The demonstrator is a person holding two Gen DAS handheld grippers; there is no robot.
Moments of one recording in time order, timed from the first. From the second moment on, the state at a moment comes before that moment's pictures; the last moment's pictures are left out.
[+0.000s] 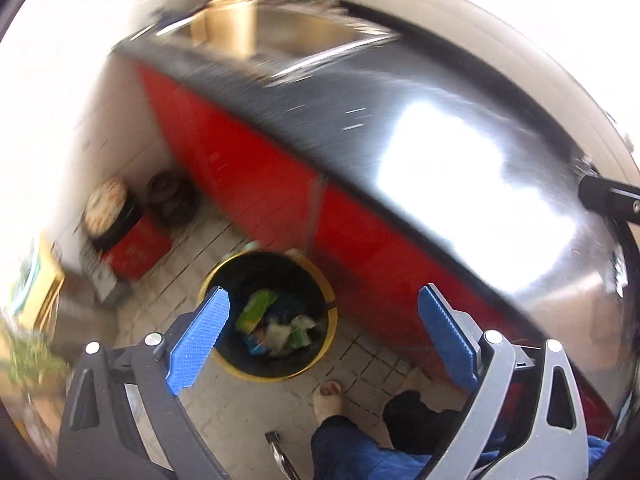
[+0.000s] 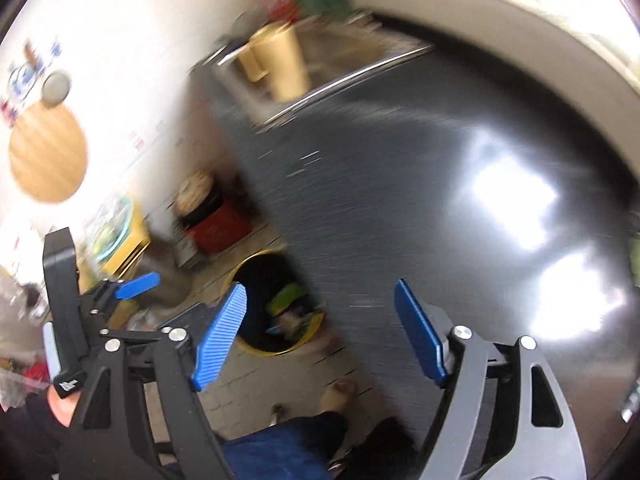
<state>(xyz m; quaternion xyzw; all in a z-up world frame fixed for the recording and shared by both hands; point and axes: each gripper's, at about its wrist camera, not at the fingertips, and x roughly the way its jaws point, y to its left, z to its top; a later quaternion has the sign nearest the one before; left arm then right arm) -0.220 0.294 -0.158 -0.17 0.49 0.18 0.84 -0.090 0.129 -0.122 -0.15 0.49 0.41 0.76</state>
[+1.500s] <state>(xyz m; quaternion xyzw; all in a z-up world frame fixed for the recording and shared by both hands) 0.234 -0.092 -0.203 -0.10 0.59 -0.01 0.80 0.111 -0.321 -0.189 0.03 0.56 0.03 0.83</state>
